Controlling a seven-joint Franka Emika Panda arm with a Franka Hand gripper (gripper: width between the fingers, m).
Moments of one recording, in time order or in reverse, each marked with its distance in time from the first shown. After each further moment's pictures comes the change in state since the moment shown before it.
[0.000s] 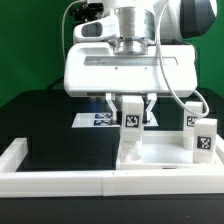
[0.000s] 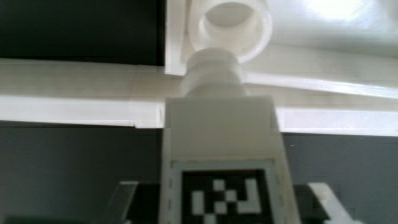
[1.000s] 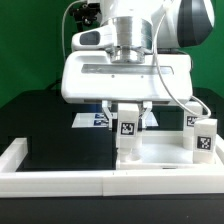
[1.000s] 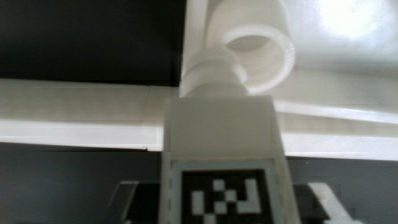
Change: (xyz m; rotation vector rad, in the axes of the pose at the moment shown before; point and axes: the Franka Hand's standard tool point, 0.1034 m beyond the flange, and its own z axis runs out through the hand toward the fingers) arm -0.011 0.005 0.009 -0.024 0.009 0.005
